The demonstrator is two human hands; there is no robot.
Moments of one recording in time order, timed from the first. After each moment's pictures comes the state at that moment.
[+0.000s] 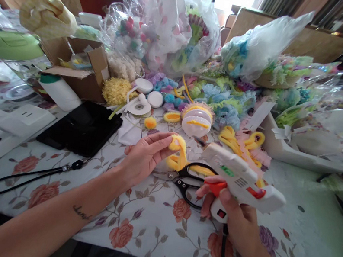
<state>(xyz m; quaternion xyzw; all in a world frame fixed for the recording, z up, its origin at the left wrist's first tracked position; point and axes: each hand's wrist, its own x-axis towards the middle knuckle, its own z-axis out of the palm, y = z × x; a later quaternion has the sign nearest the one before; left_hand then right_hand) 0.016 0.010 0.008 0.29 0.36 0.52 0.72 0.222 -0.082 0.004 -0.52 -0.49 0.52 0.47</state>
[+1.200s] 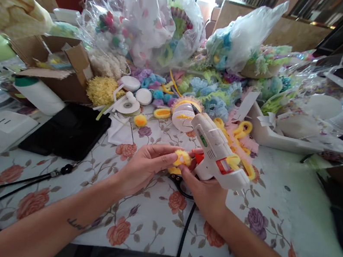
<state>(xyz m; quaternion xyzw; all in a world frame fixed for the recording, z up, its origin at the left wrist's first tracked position) 0.024 -0.012 0.015 0.39 0.32 0.39 0.77 0.179 -0.061 -0.003 -0.67 -0.54 0.20 0.47</state>
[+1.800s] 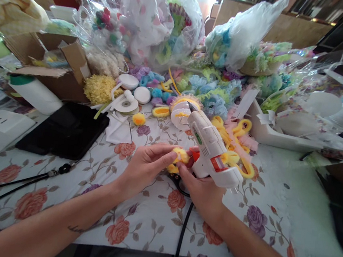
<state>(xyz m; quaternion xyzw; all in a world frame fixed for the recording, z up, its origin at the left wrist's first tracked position) 0.027 -0.018 0.011 0.55 0.40 0.41 0.61 0.171 -0.058 0.007 -0.69 -0.50 0.22 0.48</state>
